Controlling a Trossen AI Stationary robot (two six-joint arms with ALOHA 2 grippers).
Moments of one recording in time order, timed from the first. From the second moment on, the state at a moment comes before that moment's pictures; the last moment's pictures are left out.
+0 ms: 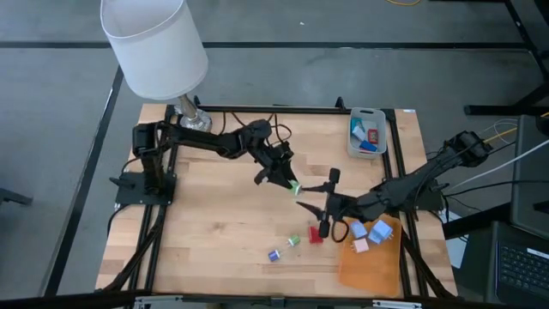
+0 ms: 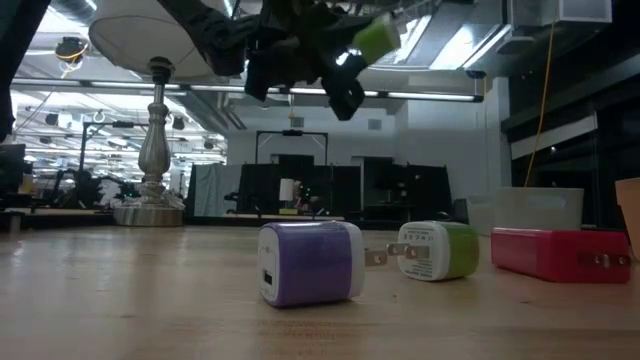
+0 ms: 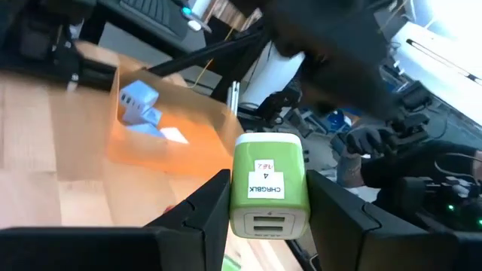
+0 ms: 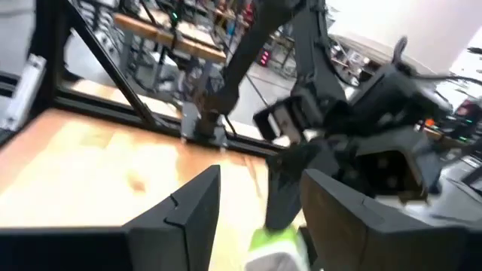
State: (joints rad) left arm 0.25 1.82 1.10 0.54 0.97 -0.44; right arm 0.55 1.33 0.80 0.39 0.75 -0.27
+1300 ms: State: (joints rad) left arm 0.22 1.77 1.10 0.68 1.03 -0.57; right arm 0.50 1.37 0.82 0.34 0.70 -0.16
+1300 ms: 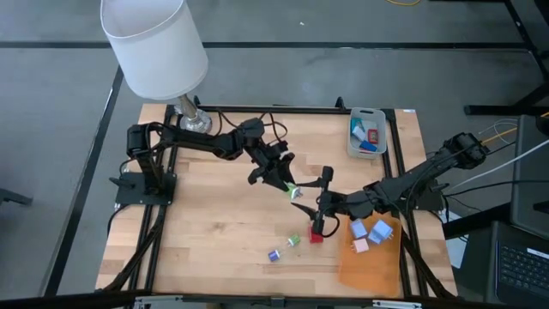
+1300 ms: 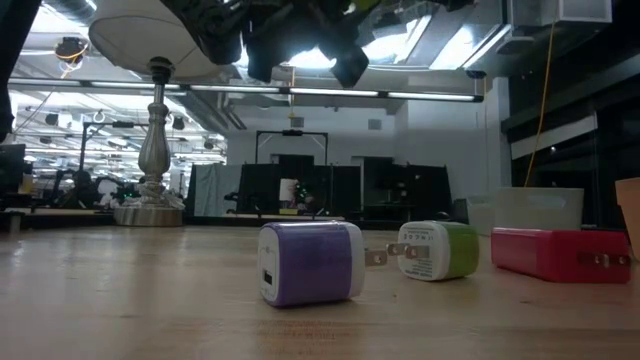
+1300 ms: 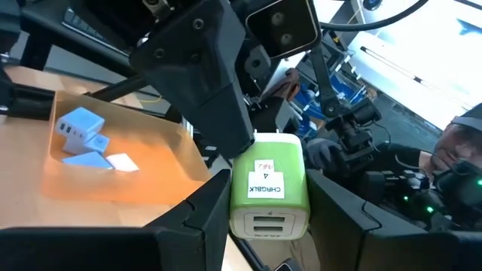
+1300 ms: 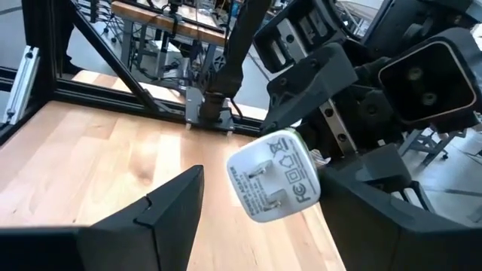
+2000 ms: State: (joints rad) left arm 0.18 1.77 1.10 0.71 1.03 -0.55; right arm 0.47 1.41 0.82 0.42 0.67 -0.20
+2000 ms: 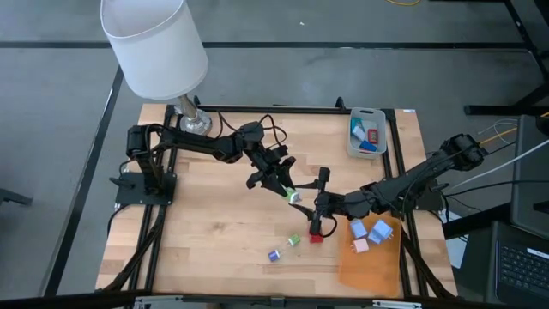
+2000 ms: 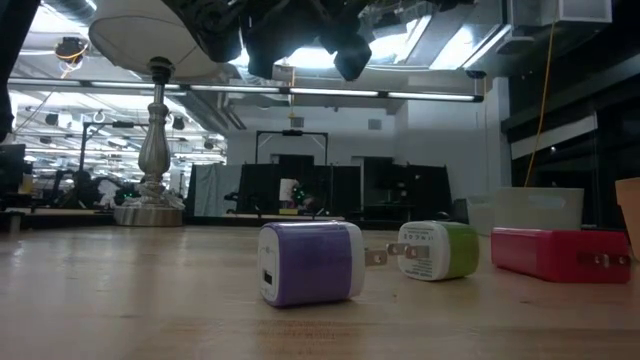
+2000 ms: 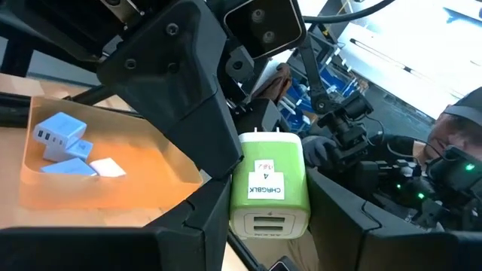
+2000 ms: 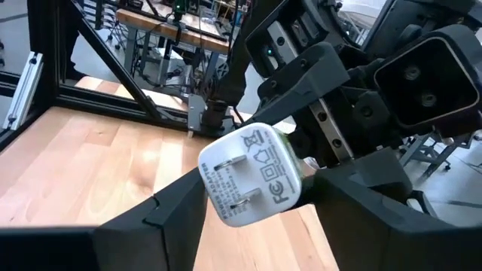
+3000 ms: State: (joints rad) left arm 0.20 1.77 1.10 0.68 1.02 -0.37; right arm 0.46 1.41 0.82 0.40 0.74 -0.22
